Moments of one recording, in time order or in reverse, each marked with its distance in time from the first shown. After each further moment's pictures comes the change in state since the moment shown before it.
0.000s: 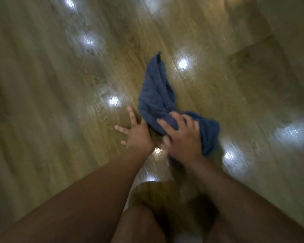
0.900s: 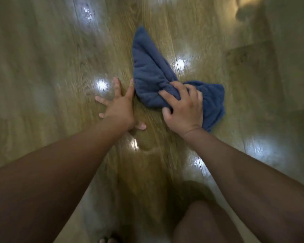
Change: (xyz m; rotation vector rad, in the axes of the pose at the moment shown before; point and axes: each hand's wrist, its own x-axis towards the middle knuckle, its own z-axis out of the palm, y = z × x) left_hand 0.000 0.006 0.003 0.055 0.075 -0.001; right_hand 0.020 0.059 -0.019 -0.064 0.176 -0.109
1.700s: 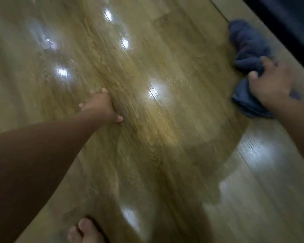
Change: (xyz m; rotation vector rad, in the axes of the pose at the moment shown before) left_hand -0.078 -0.001 0.112 0.234 0.210 0.209; right_hand -0.230 0.249 -0.125 -0.233 0.254 0.821
